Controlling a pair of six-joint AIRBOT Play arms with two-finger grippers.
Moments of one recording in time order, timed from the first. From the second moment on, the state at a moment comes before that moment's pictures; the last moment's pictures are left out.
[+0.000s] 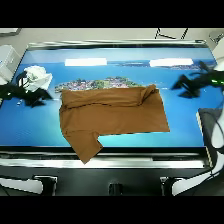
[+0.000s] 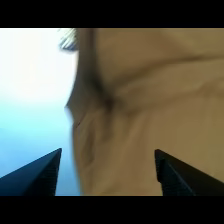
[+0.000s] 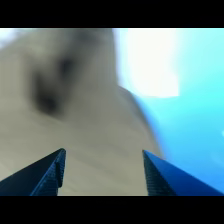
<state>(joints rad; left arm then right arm) 0.34 -1.64 1.47 1.07 -1.42 -1.41 -0.37 -1.78 1.83 -1.12 1.56 1.64</state>
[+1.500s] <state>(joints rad) 0.19 -1.42 0.82 0.87 -1.13 -1.30 -0.45 -1.65 1.12 -1.08 1.42 1.47</state>
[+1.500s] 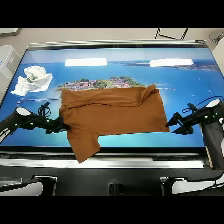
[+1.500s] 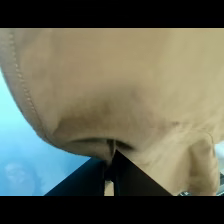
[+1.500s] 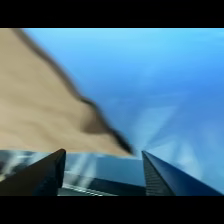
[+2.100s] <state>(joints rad) 0.23 -1.27 1.26 0.87 -1.18 -1.32 -0.33 -1.50 1.48 -0.99 1.39 1.38</state>
